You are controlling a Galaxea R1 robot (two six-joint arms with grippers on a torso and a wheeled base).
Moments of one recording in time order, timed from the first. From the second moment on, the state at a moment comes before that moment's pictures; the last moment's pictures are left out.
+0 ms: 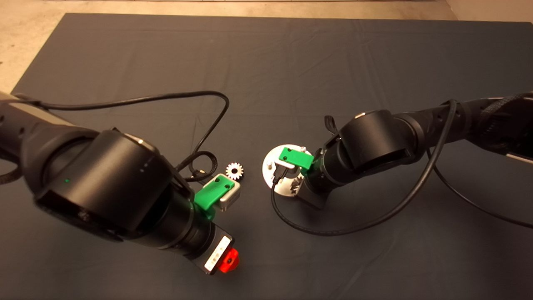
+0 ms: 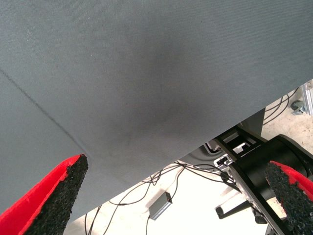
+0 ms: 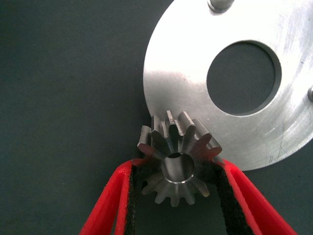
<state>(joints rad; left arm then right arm) -0.42 2.51 -0.46 0.27 1.53 -1.48 0.26 2.73 -0.87 -0.52 -1.53 0.79</state>
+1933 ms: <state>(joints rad) -0.42 2.51 -0.45 0.27 1.53 -1.48 0.26 2.69 -0.87 -0.57 -1.53 0.75</state>
